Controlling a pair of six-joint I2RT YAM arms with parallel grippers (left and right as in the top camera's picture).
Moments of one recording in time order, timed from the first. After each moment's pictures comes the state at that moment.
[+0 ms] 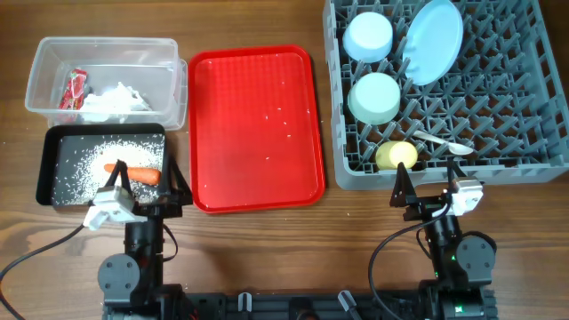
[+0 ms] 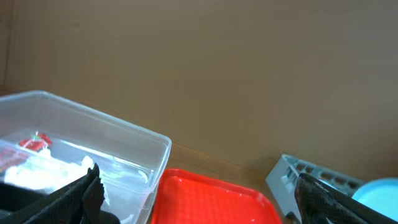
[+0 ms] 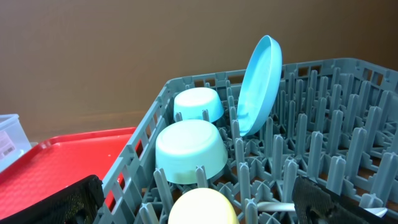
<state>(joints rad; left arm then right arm) -0.01 0.06 0.15 0.03 -0.06 -0.36 0.03 0.02 0.01 0.00 -0.08 0.15</state>
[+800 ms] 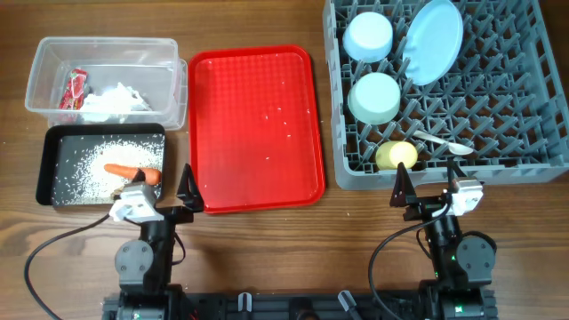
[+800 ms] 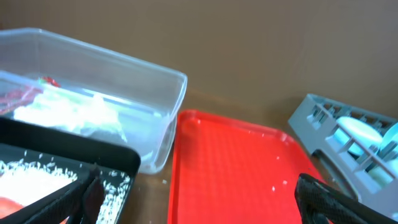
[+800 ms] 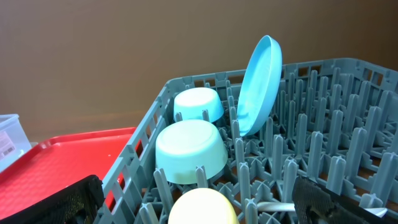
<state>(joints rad) -0.01 0.01 0.01 -0.07 -0.03 -0.30 0.03 0.02 0.01 0.00 -0.08 0.15</state>
